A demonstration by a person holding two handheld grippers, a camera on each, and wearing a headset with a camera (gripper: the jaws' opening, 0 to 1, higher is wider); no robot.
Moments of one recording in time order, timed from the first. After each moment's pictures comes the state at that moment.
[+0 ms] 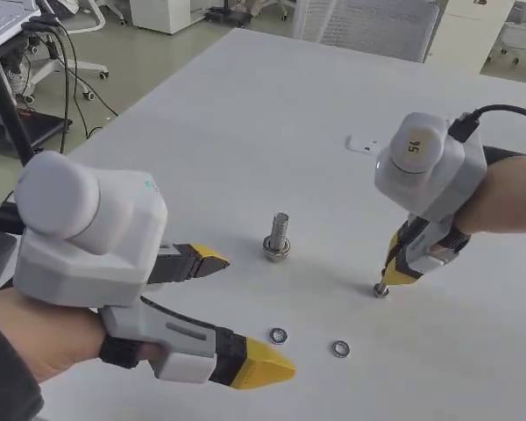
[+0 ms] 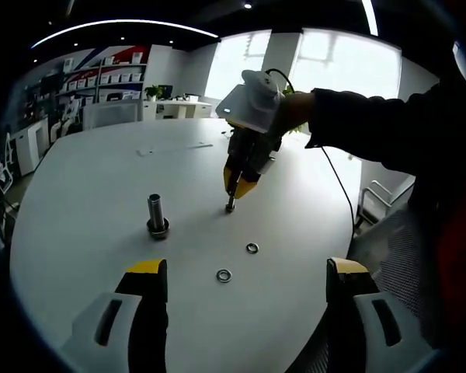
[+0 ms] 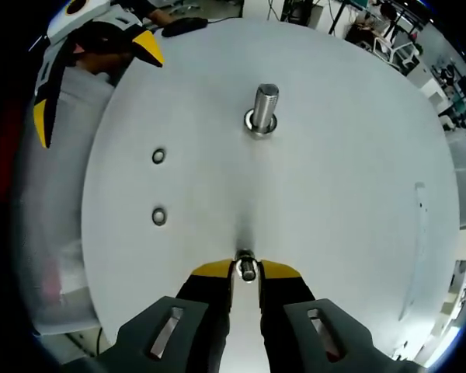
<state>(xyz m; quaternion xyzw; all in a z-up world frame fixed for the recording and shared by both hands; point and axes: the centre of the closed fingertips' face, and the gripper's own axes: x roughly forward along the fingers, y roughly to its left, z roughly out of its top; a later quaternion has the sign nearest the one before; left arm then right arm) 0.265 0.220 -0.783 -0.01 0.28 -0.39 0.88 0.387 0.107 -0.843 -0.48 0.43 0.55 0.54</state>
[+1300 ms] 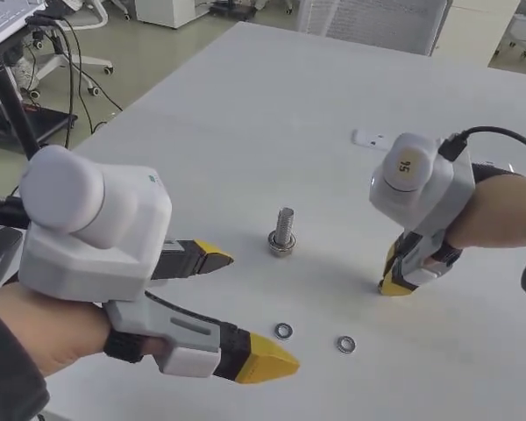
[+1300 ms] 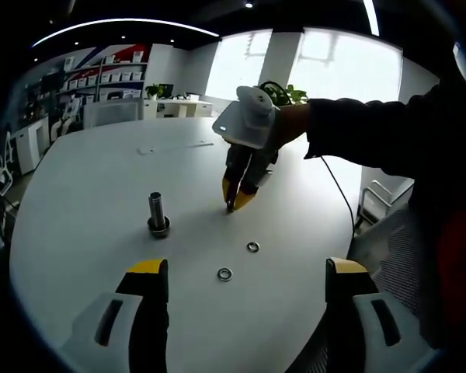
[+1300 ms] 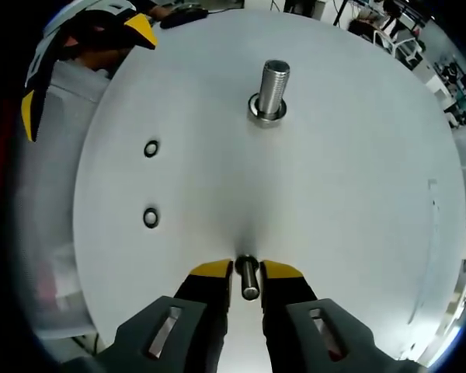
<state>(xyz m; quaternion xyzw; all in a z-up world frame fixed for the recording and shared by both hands) 0.259 0.221 -0.784 -0.01 0.28 -0.39 0.88 0.377 0.109 -0.865 -0.47 0.43 0.55 0.53</state>
